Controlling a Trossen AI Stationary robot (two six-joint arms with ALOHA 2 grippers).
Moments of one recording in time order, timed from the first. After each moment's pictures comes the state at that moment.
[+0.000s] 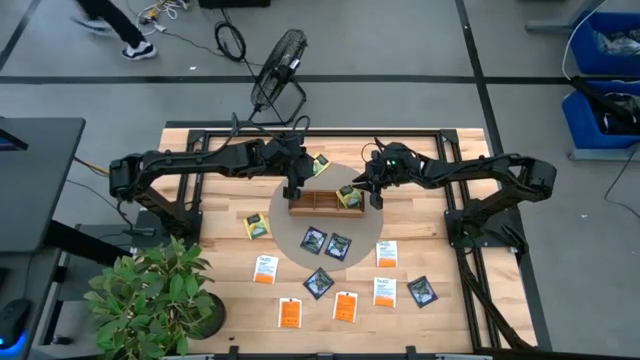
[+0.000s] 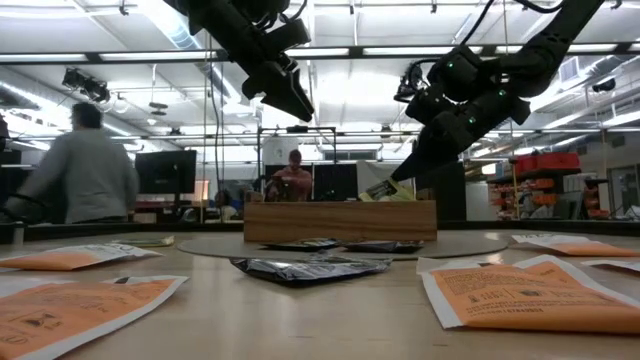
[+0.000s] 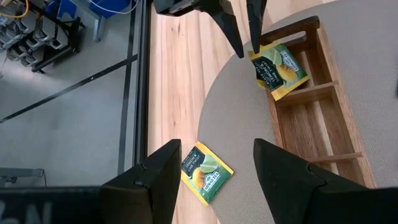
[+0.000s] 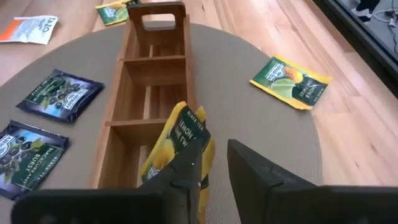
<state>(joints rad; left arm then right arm) 0.26 1.54 1.19 -0.33 -0.16 0.59 -0.48 1.44 0.56 0.26 -0.33 -0.22</state>
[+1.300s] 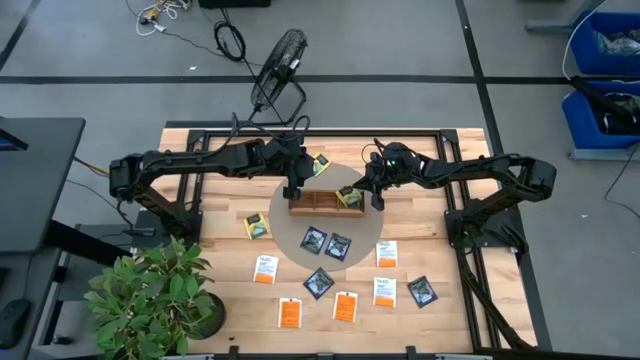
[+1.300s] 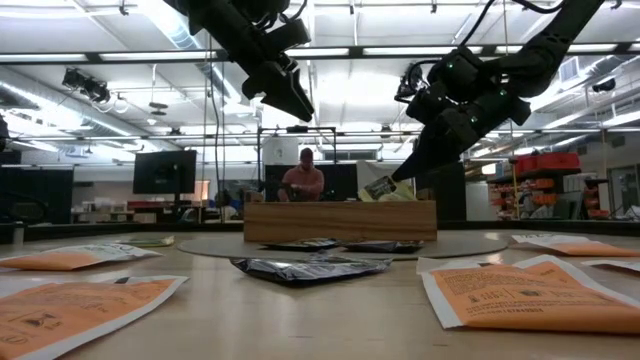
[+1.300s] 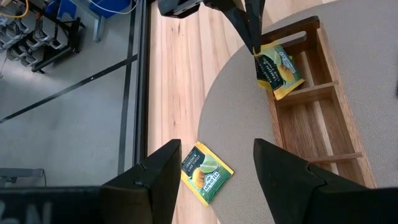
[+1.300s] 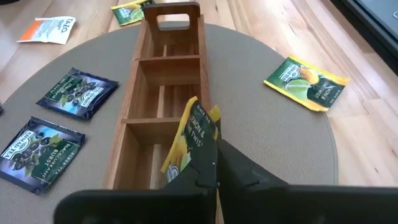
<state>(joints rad) 0.26 1.54 1.19 -0.33 -0.16 0.59 -0.48 1.44 0.56 0.25 -0.39 -0.23</state>
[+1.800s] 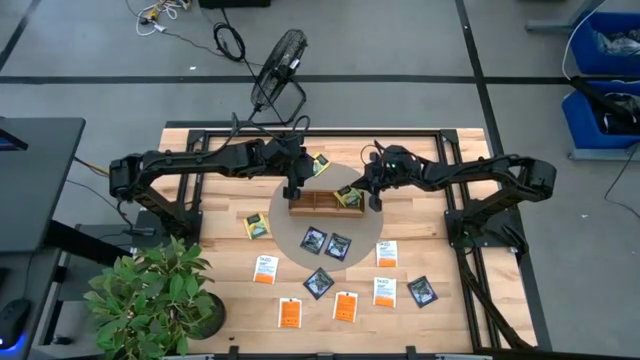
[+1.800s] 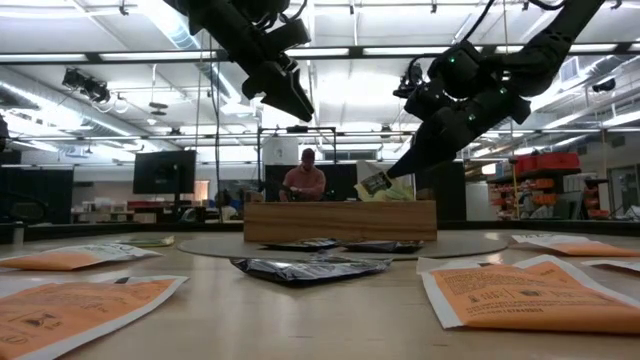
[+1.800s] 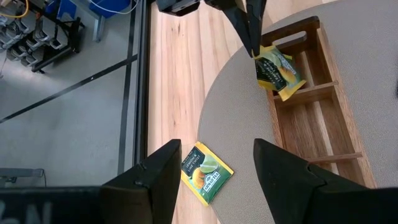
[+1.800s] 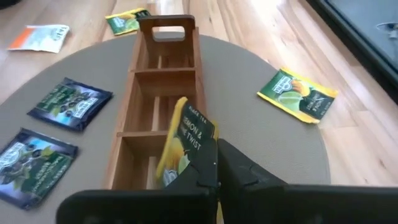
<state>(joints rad) 0.26 1.54 1.19 -0.33 -0.16 0.59 -0.43 1.44 0.55 0.31 -0.30 -0.21</state>
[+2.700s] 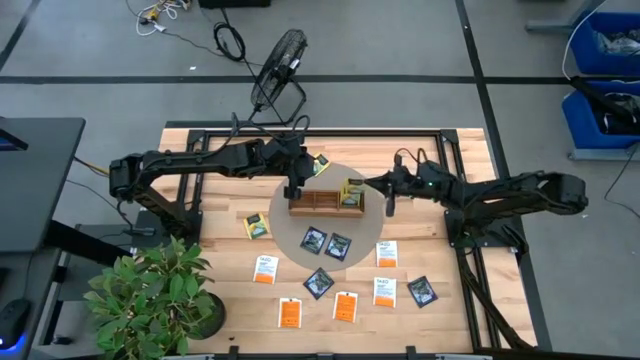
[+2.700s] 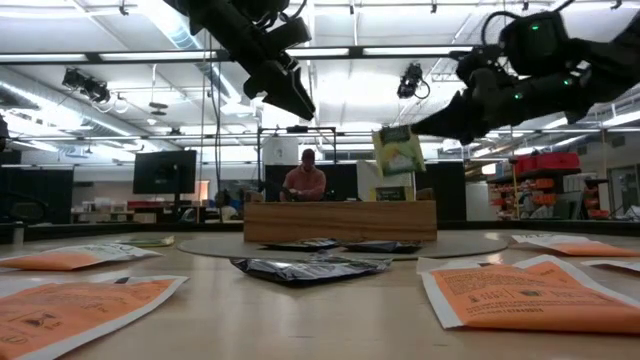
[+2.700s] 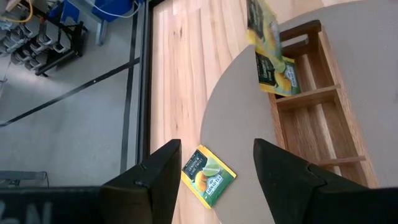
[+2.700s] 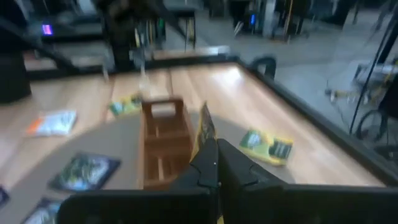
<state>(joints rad) 0.26 1.54 1.19 -0.31 -0.16 0.60 -0.34 1.14 0.23 0.76 -0.14 -0.02</state>
